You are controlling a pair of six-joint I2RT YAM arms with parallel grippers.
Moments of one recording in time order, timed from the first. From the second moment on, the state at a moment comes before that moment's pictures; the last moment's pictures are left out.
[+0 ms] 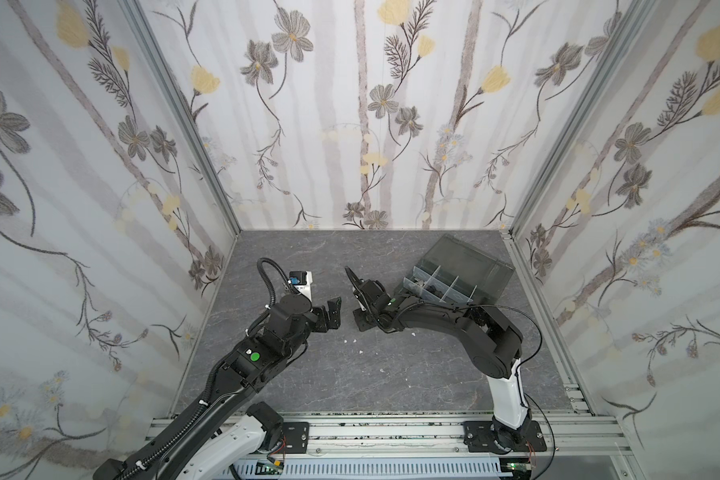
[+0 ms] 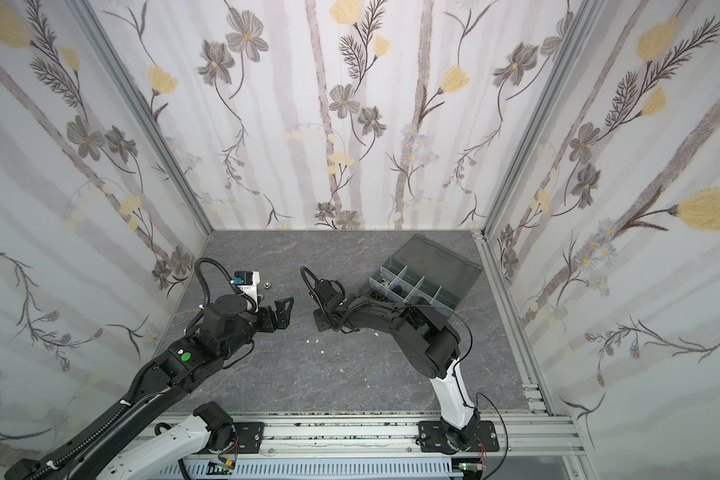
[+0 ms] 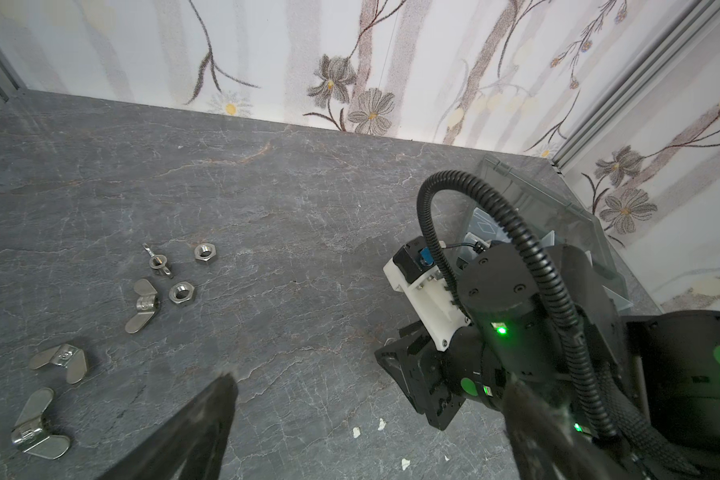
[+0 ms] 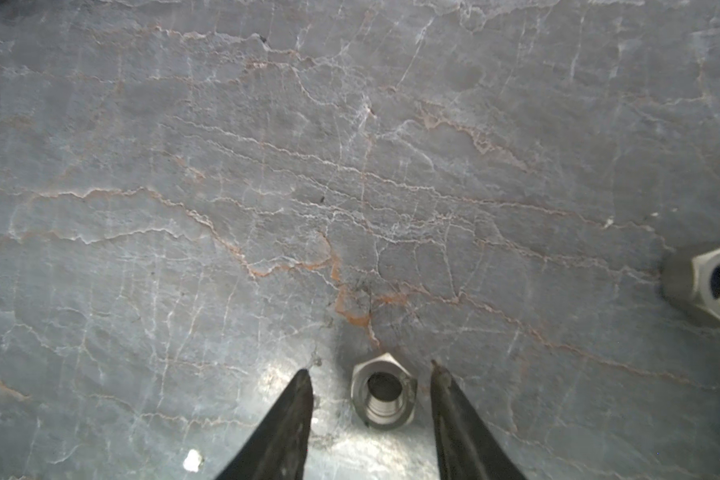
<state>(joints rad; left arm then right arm) -0.64 0.80 0.77 -0.44 -0.24 -0.45 0.89 2.06 1.38 -0.31 0.07 0.39</state>
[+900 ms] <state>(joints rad) -0.63 0.81 0.77 -0.44 -0.25 -0.45 0.88 2.07 1.36 -0.29 0.11 0.38</state>
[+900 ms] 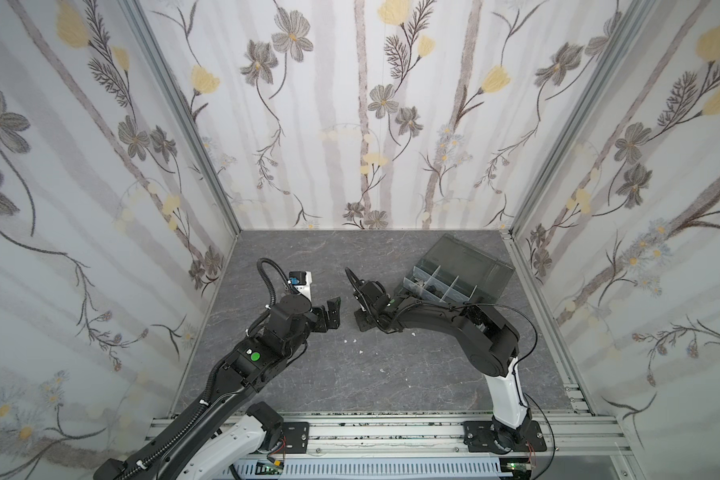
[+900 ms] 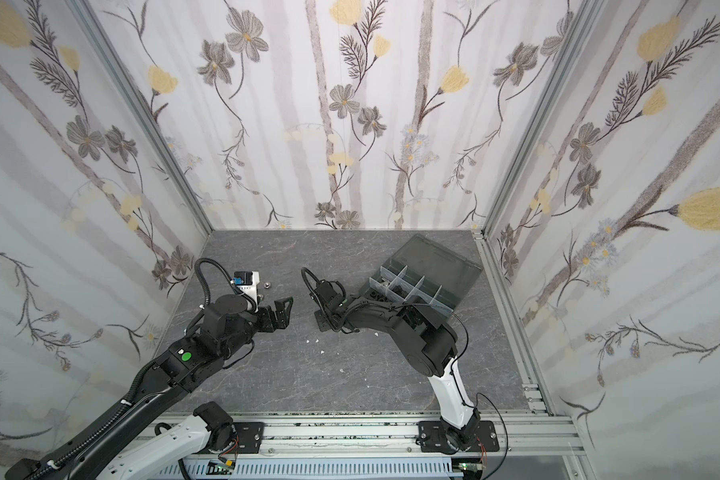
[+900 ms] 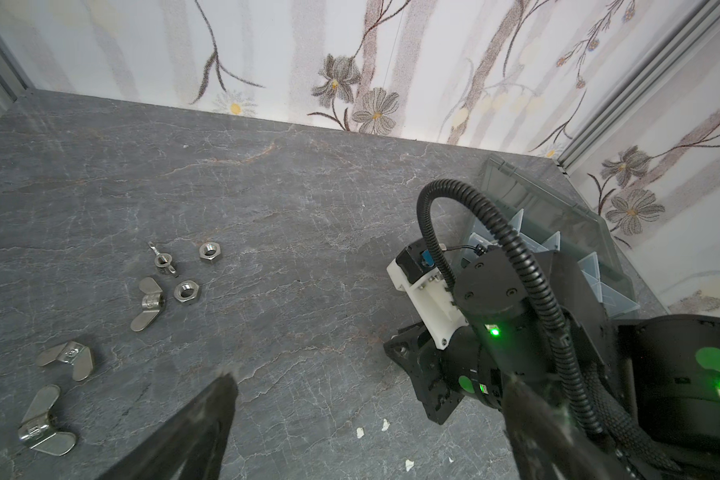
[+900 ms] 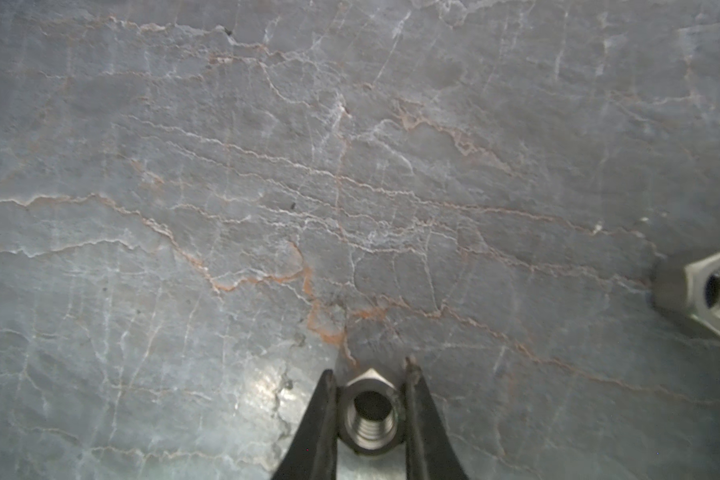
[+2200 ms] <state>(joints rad) -0.63 1.09 0.81 -0.35 -0.12 -0.51 0.66 1.41 0.87 -0.16 0.03 0.41</state>
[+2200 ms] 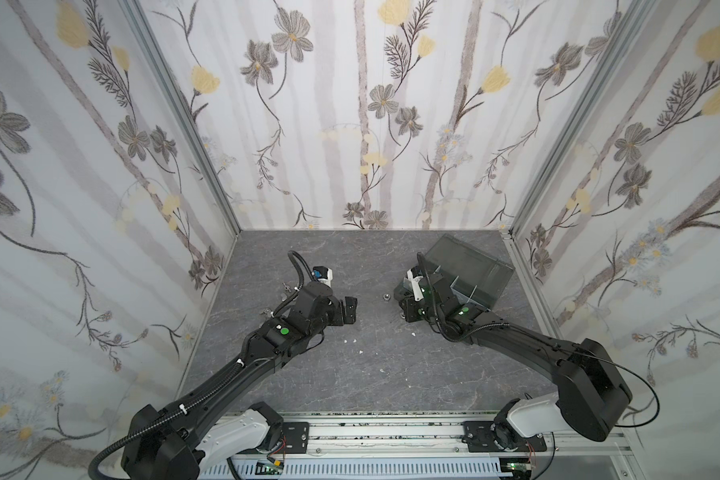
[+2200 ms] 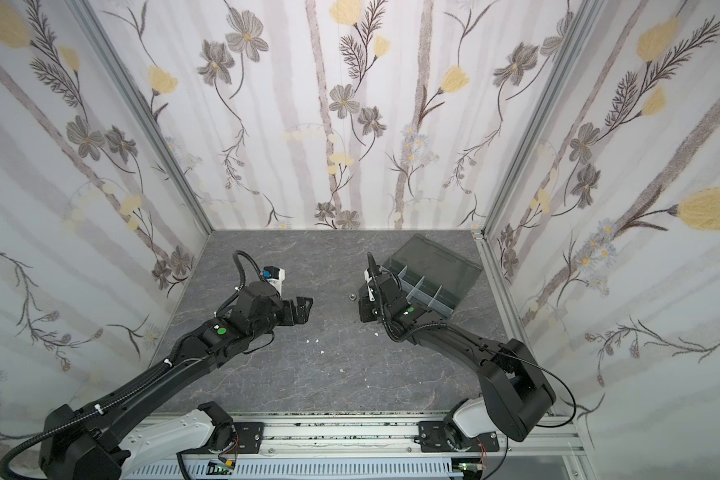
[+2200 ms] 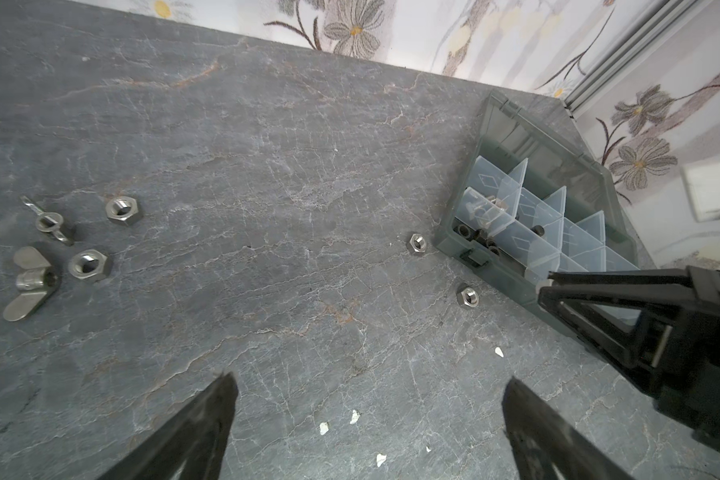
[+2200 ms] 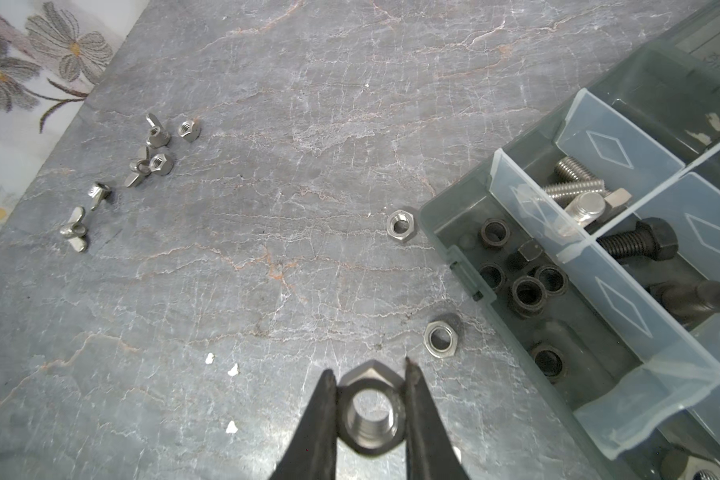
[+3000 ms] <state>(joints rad) -0.63 1.32 0.77 -0.20 -0.06 -0.58 0.35 1.14 0.59 -0.15 -0.08 0.42</state>
